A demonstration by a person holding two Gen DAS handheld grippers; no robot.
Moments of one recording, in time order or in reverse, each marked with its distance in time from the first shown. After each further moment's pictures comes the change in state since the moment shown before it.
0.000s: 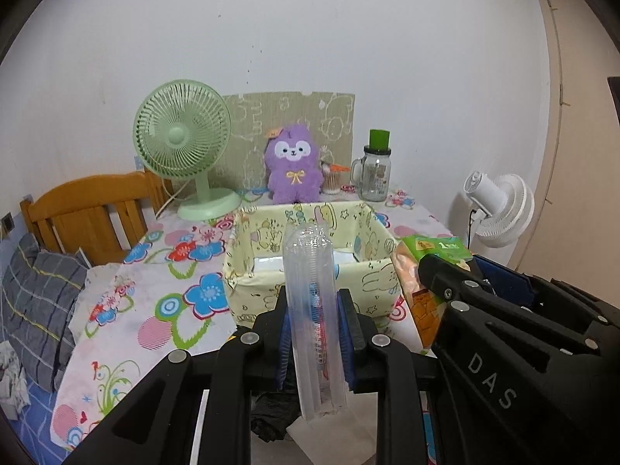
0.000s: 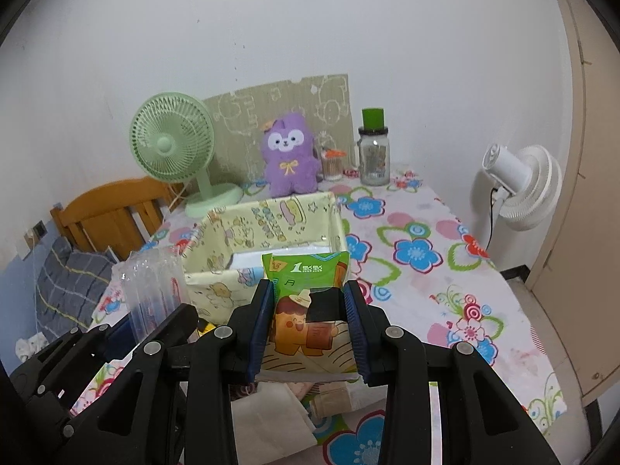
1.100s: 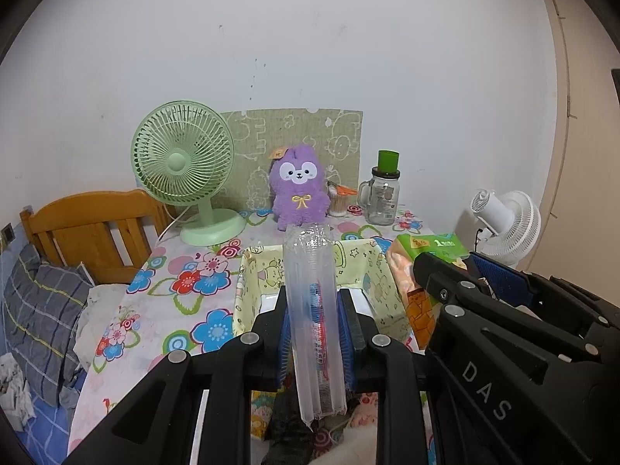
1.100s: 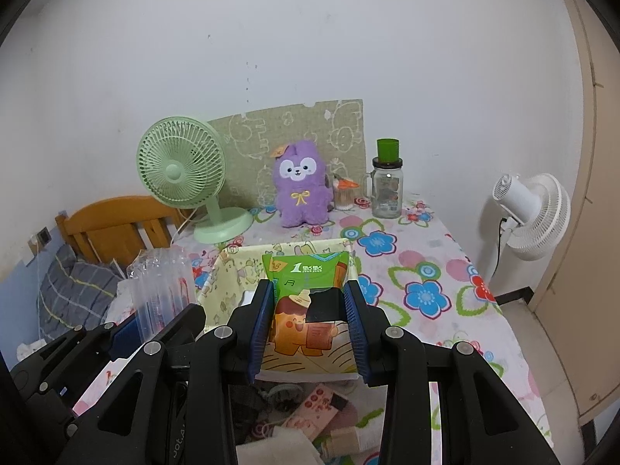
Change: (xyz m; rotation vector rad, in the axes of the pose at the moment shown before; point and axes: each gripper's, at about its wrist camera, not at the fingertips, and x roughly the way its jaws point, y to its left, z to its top) left arm 0.015 0.009 0.048 -0.005 -0.012 0.008; right arm 0.017 0.014 0.051 -0.033 -0.026 0.020
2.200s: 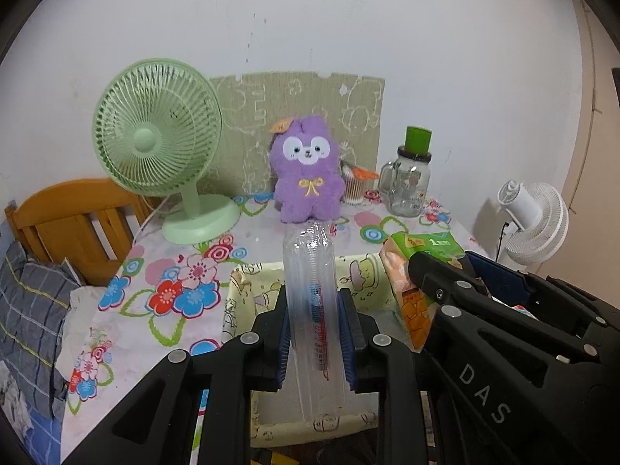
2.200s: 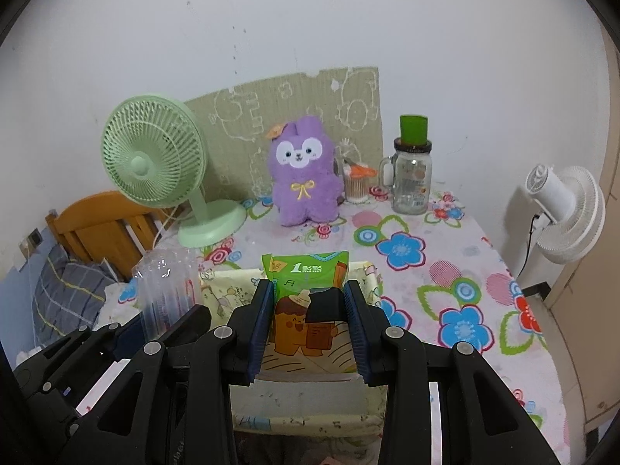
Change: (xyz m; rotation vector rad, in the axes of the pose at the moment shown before) left arm 0.113 0.020 0.028 -0.012 0.107 0.004; right arm 0.122 -0.005 0.032 0.018 0.100 0.021
